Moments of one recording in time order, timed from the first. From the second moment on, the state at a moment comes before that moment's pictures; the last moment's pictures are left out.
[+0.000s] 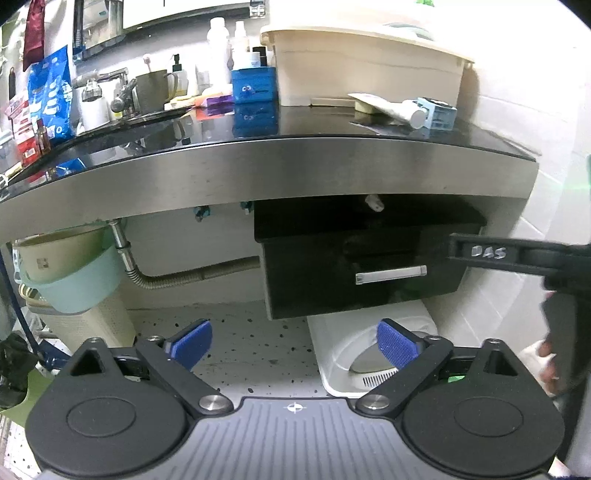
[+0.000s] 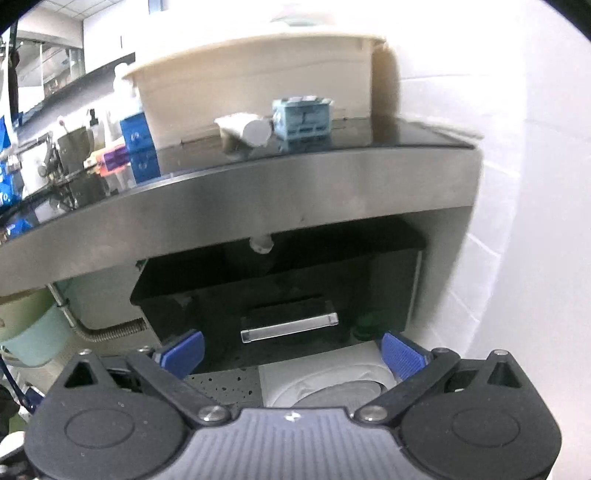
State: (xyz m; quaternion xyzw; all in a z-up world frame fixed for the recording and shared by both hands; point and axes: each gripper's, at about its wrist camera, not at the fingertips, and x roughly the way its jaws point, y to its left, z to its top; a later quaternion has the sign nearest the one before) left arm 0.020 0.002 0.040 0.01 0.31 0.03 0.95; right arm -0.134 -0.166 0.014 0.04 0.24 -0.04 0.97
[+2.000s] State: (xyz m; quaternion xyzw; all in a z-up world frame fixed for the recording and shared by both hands) left arm -0.028 0.010 0.137 -0.02 0.28 0.07 0.96; right arm -0.264 -0.122 0.113 -0.02 0.24 0.00 0.97
